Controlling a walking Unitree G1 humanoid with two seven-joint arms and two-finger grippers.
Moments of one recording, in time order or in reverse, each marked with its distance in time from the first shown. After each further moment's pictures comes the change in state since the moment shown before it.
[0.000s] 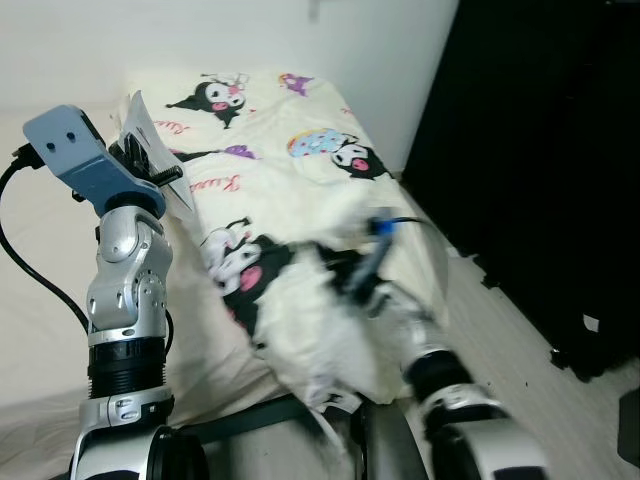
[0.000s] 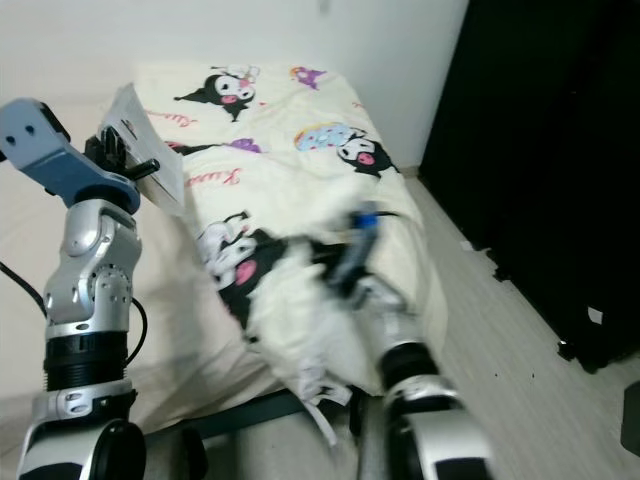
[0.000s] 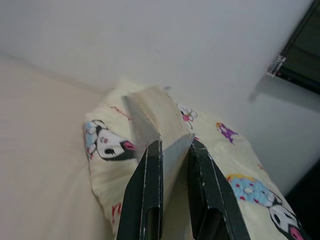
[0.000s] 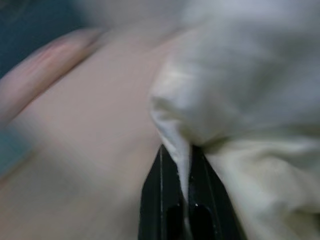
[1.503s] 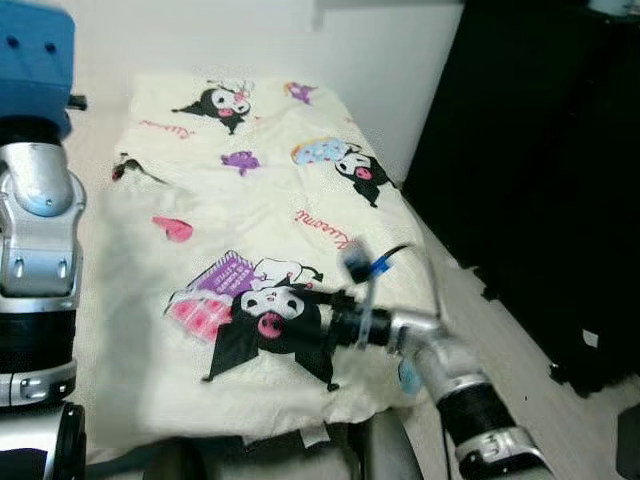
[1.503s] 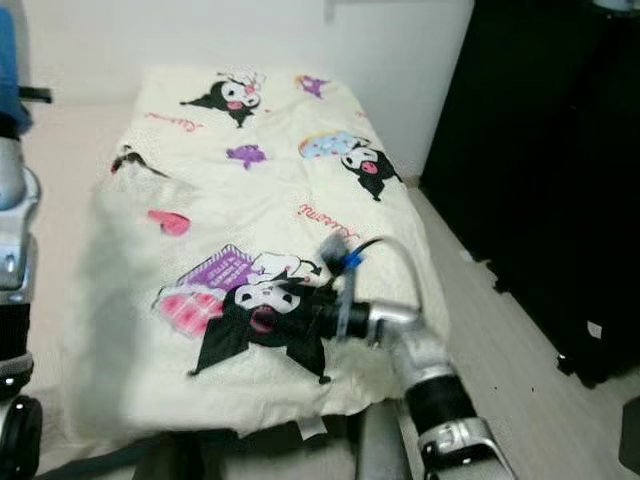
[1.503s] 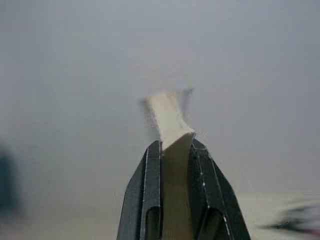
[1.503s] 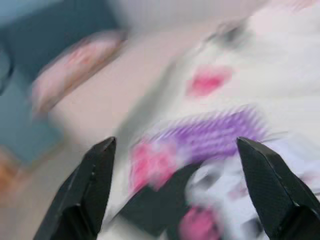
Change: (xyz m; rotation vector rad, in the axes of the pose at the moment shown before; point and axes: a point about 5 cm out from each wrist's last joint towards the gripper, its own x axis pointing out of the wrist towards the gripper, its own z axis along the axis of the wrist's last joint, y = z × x) left arm 0.014 -0.003 0.083 0.469 -0.425 -0.020; right arm -0.069 -0.033 0.034 0.043 -0.123 -0.077
